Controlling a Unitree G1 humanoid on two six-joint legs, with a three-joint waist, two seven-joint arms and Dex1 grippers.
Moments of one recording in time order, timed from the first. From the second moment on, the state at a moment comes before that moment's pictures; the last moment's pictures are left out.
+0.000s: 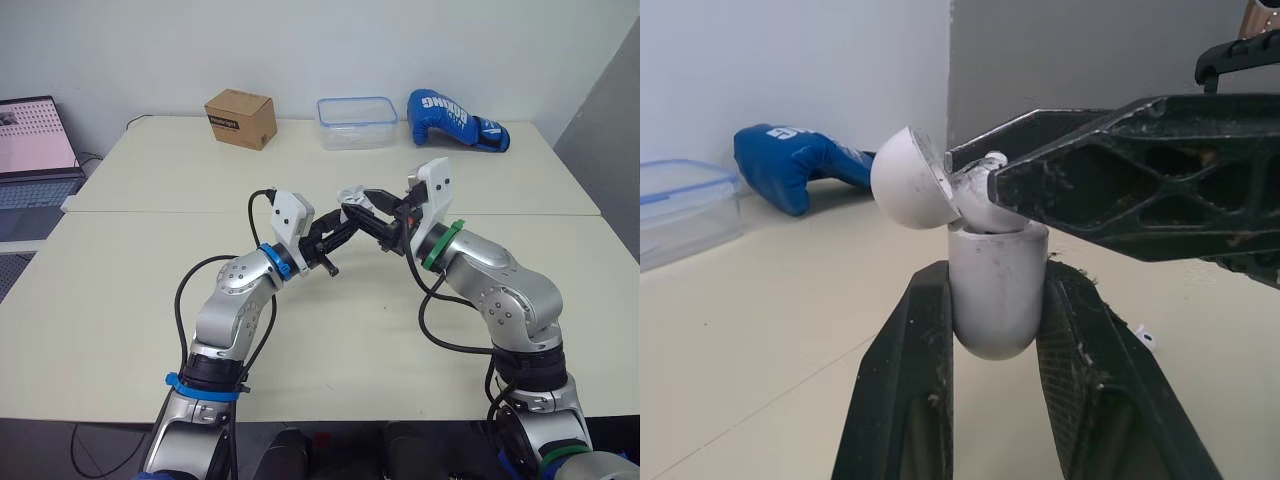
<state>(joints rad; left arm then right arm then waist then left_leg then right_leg) -0.50 0.23 -0.06 -0.04 -0.35 0.28 -0.69 -0.60 -0.25 0.06 -0.33 0.53 0.78 0.35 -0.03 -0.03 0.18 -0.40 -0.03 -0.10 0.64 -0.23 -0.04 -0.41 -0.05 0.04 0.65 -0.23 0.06</state>
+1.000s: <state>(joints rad) -0.49 0.23 -0.06 -0.04 -0.34 0.28 -0.69 -0.60 -0.22 0.07 -0.33 0.49 0.78 0.37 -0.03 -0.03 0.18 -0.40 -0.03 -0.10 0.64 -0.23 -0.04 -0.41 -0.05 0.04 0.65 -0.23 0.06</state>
